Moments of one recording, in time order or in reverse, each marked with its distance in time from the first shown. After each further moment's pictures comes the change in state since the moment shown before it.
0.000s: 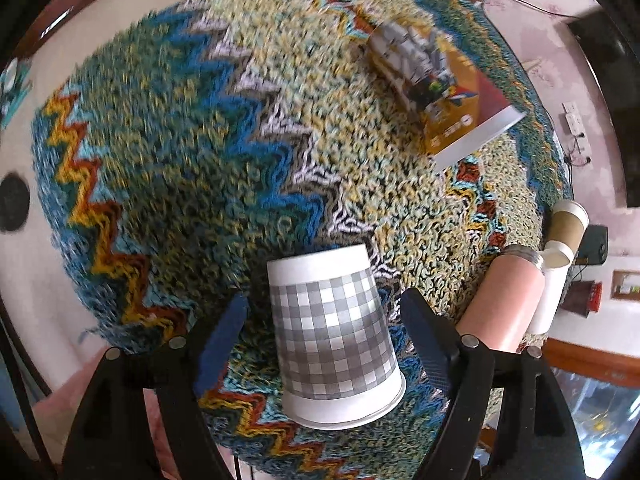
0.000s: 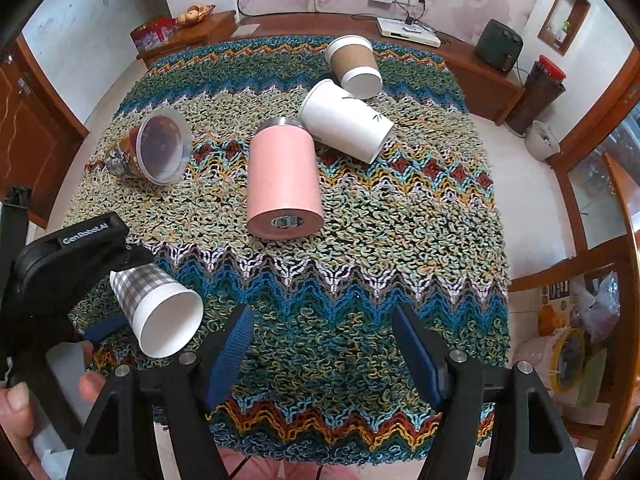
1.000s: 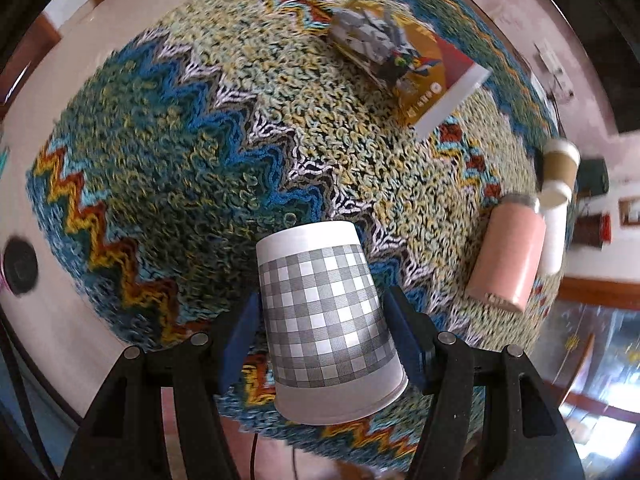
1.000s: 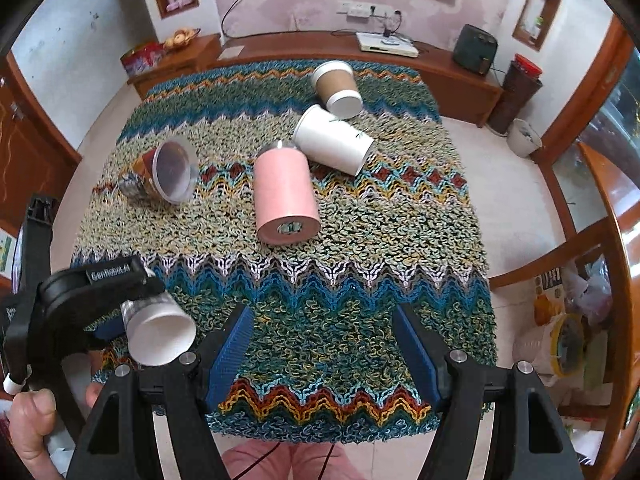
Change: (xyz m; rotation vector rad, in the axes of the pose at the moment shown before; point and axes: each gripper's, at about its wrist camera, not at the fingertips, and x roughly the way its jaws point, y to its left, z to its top) left arm -0.008 0.002 0.002 0.175 0.073 0.011; right arm -0.040 0.004 -0.015 0.066 -0.061 -0.025
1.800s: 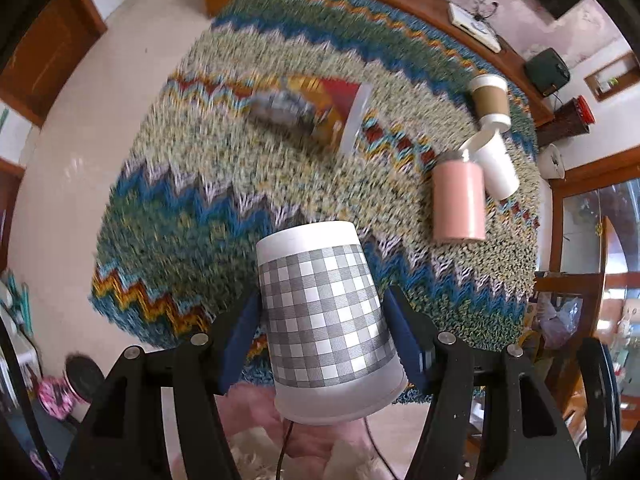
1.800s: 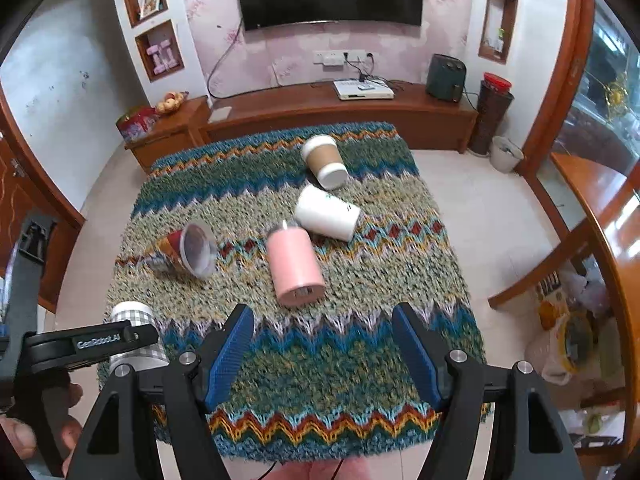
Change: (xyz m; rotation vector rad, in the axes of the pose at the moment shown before) left arm -0.077 -0.031 0.007 0.442 0.023 0.064; right arm -0.073 -0.004 0.013 0.139 -0.178 0.002
